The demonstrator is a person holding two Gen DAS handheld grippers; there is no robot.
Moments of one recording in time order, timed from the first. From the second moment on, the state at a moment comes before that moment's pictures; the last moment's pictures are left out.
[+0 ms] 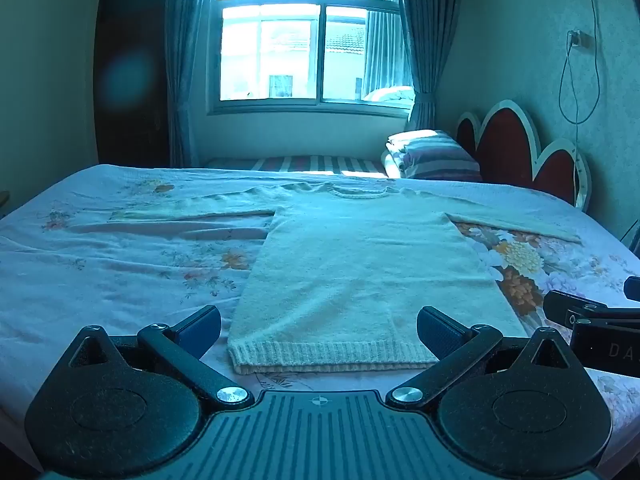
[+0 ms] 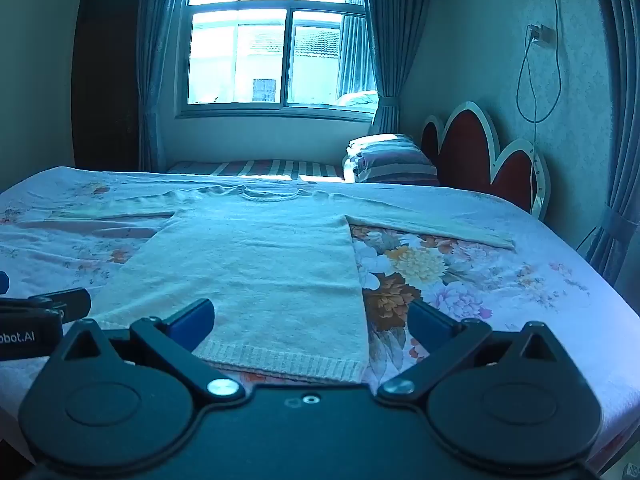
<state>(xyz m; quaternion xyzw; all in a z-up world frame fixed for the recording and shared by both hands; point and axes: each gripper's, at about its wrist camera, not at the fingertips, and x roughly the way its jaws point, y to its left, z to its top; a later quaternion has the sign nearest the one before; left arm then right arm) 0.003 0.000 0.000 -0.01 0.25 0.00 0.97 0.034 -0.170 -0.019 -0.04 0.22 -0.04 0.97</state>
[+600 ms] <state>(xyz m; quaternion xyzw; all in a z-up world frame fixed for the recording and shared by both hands) 0.002 -0.001 -0.003 -0.01 0.24 0.00 0.97 0.036 -0.175 -0.017 -0.03 0.22 -0.04 0.97</state>
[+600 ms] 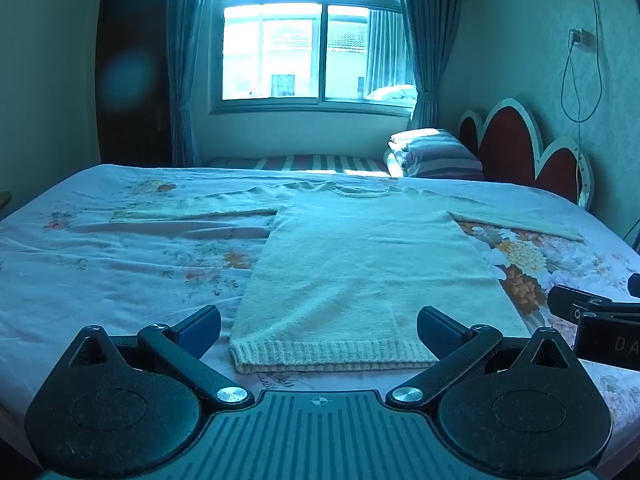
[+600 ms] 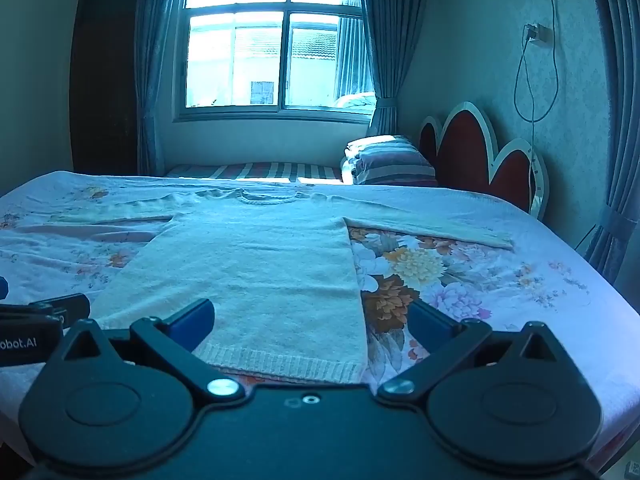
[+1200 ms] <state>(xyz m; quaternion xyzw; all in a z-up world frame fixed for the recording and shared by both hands) 0.003 -0.001 -0.001 -0.01 0.24 0.00 0.97 0.034 -0.171 -0.016 -0.03 0.22 -0.04 0.98</state>
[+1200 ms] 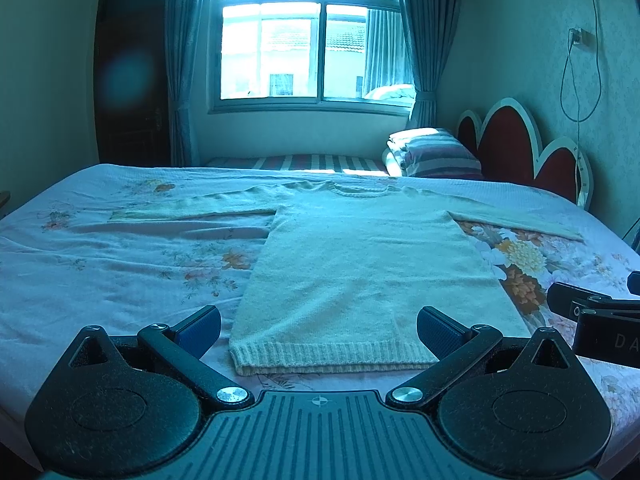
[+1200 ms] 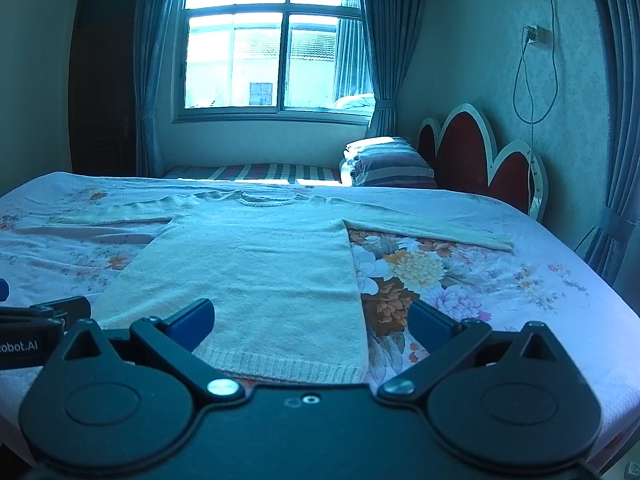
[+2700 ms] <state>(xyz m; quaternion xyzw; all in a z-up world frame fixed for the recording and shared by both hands) 0.002 -0.001 -0.001 -0.01 0.23 0.00 0.97 0.041 -0.162 -0.017 -0.04 0.21 -0.04 0.98</state>
